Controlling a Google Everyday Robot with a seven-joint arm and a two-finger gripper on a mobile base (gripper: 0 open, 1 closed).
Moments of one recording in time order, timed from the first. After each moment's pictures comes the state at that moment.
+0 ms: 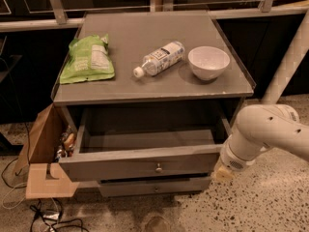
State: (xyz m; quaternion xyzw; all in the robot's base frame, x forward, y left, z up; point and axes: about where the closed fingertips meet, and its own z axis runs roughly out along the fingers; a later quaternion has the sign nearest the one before) arm 0.451 -0.225 0.618 -0.53 0.84 0.06 0.08
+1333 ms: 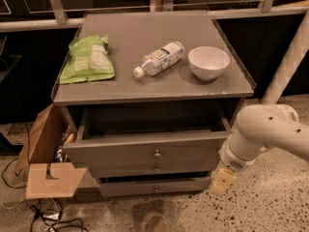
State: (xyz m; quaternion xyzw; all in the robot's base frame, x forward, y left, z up) arm 0.451 -0.225 0.618 -0.53 0.84 0.06 0.08
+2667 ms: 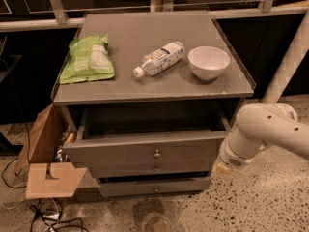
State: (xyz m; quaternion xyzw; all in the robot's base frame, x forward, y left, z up) arm 0.460 -0.226 0.615 -0.52 0.85 0.06 0.08
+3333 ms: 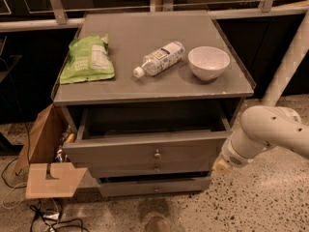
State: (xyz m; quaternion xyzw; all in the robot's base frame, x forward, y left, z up) arm 0.476 -0.233 0.604 -0.48 0.87 0.07 0.11
